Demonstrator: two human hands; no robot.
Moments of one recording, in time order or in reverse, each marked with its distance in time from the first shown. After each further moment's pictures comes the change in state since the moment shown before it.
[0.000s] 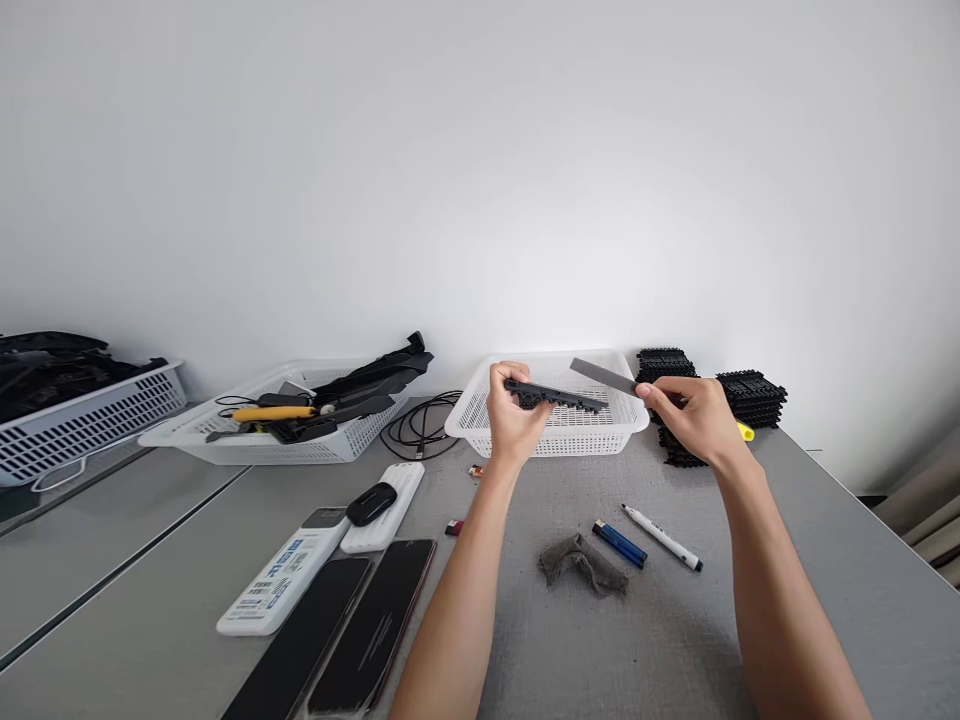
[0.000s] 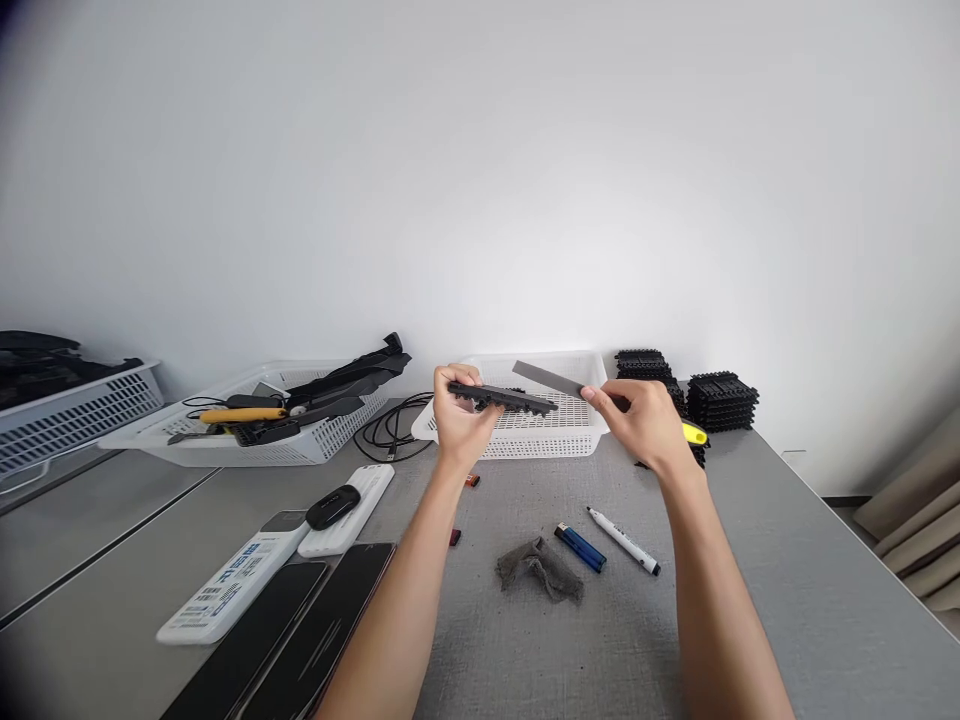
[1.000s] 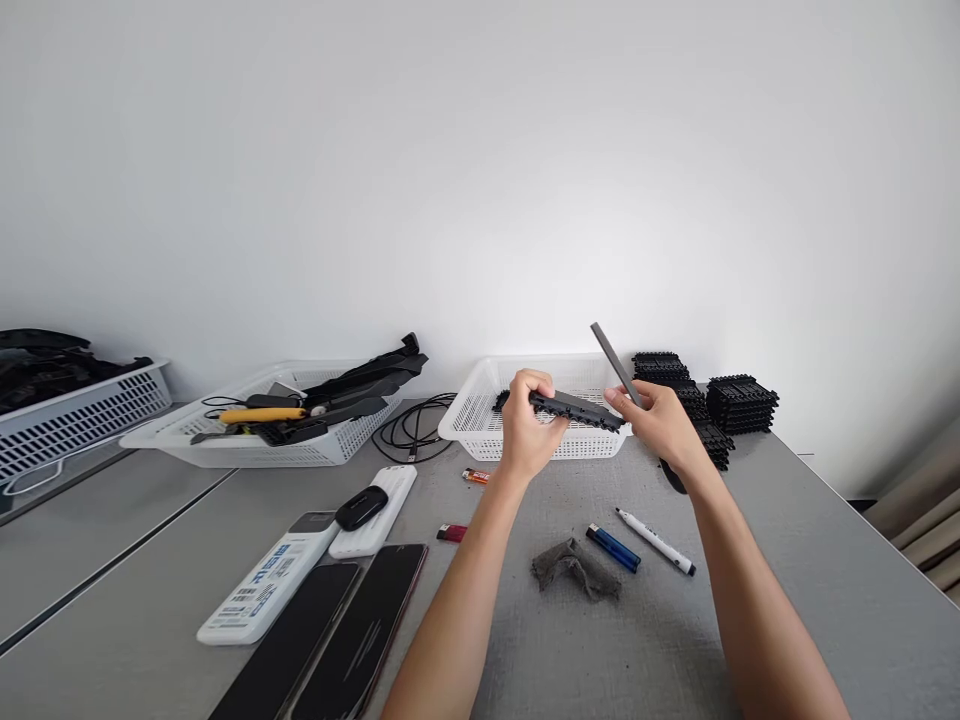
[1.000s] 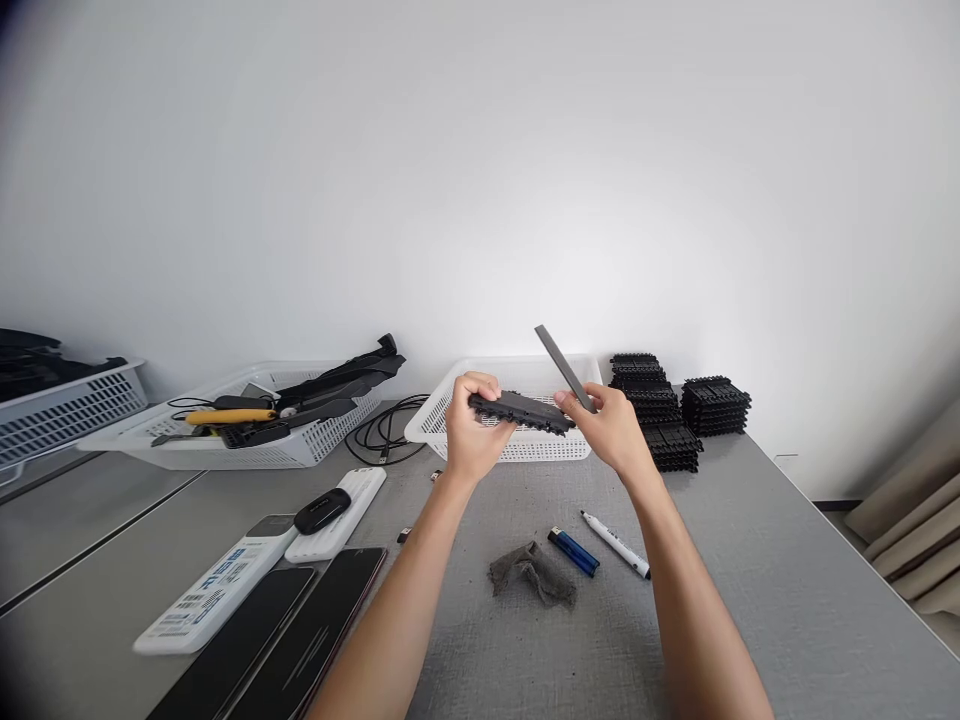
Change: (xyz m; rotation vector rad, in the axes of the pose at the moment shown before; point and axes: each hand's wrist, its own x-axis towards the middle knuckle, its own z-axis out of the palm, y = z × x) left_hand -0.008 0.015 0.012 0.148 -0.127 0.182; right_hand 0.004 -0.013 0.032 0.427 -0.057 0.322
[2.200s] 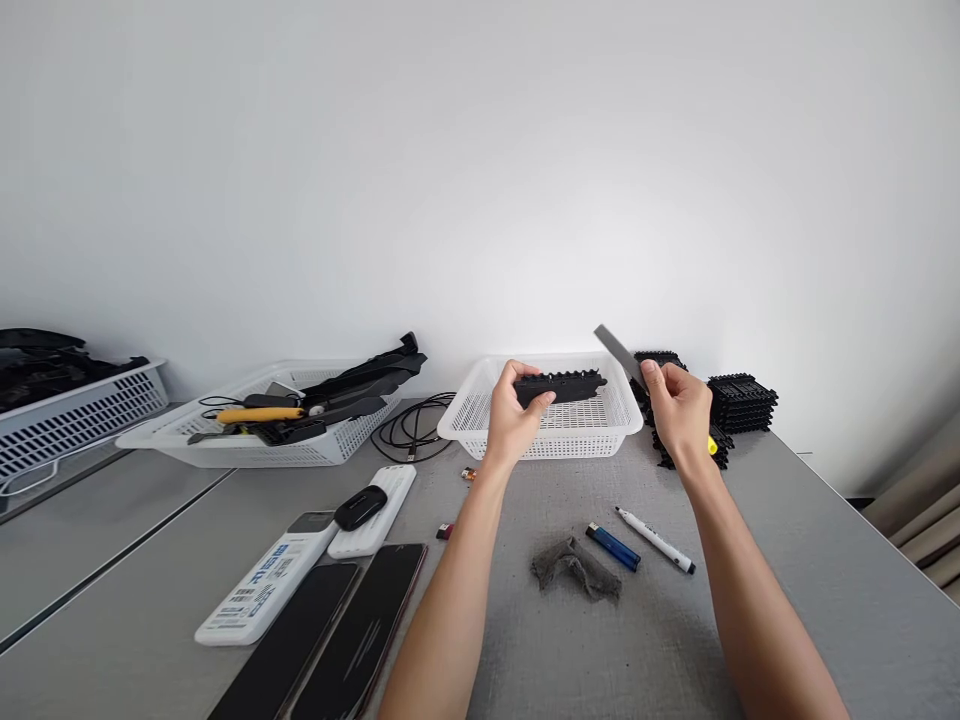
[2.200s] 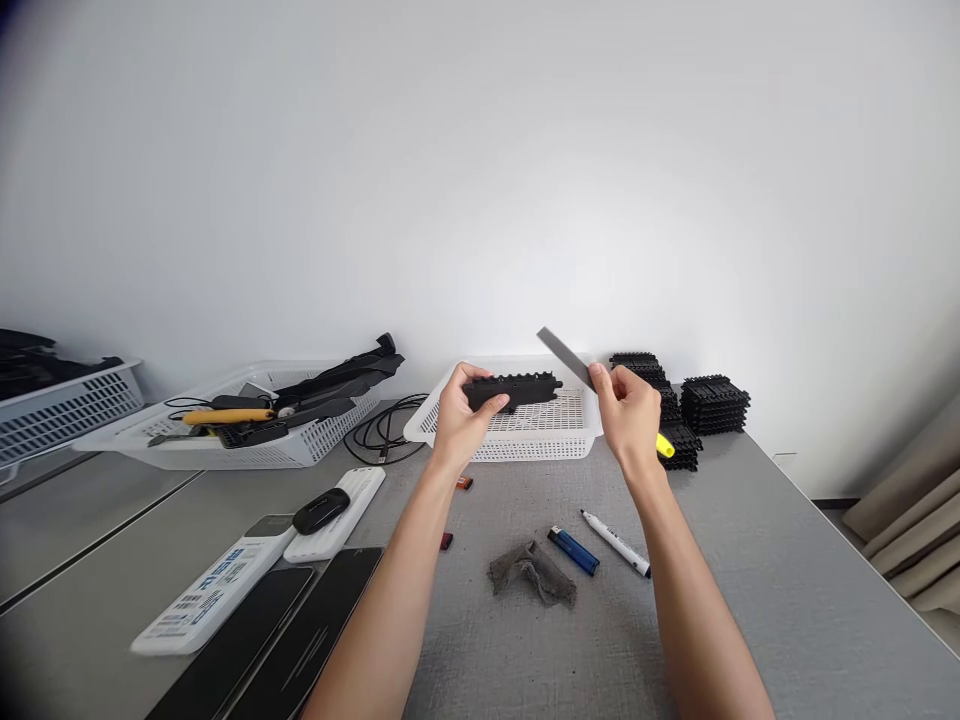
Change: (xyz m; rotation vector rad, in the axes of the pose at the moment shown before) left_hand 0.009 -0.020 -0.014 -0.057 -0.060 -0.420; right_hand 0.010 0.015 -0.006 -0.189 0.488 -0.227
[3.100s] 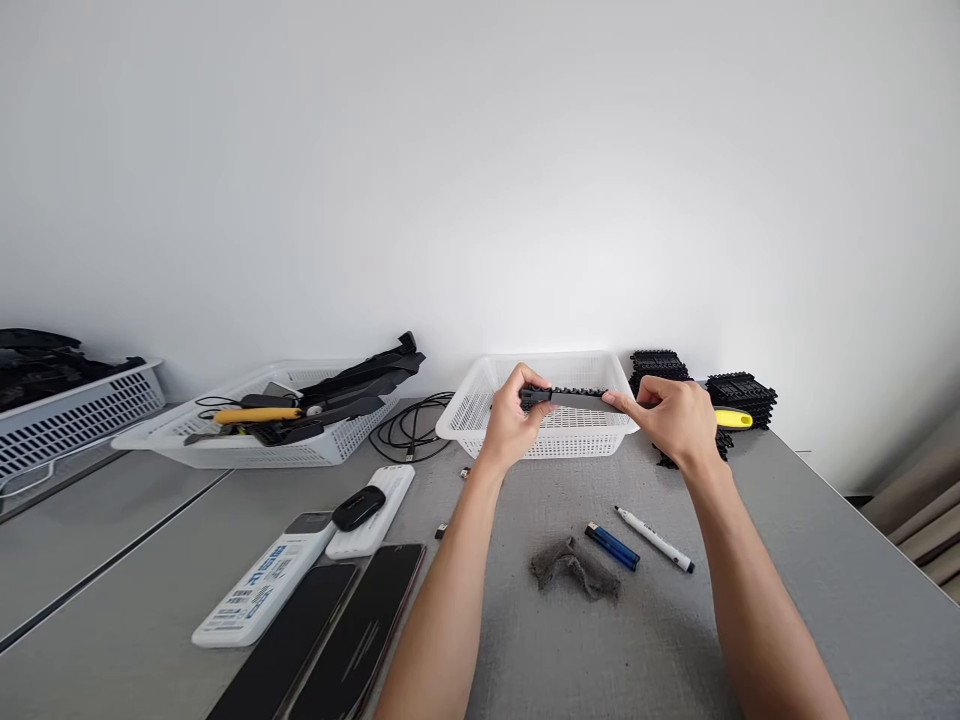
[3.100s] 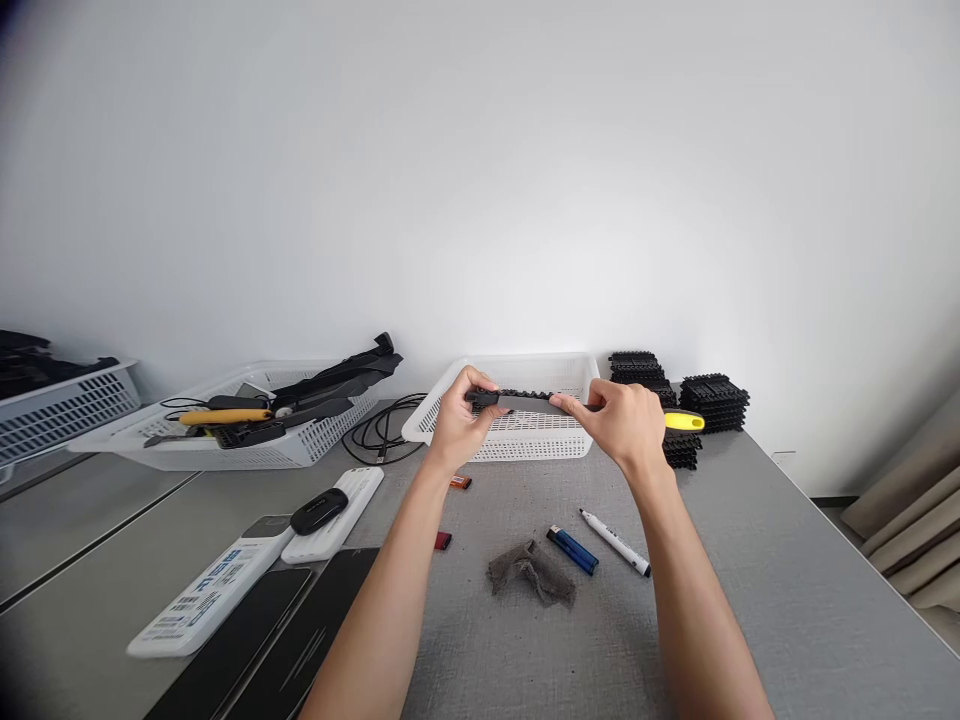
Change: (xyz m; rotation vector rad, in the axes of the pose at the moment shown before) left_hand -0.004 0.007 -0.007 0.032 -0.162 0.088; right_hand -0.002 -0.010 -0.009 -0.429 -0.173 -0.225
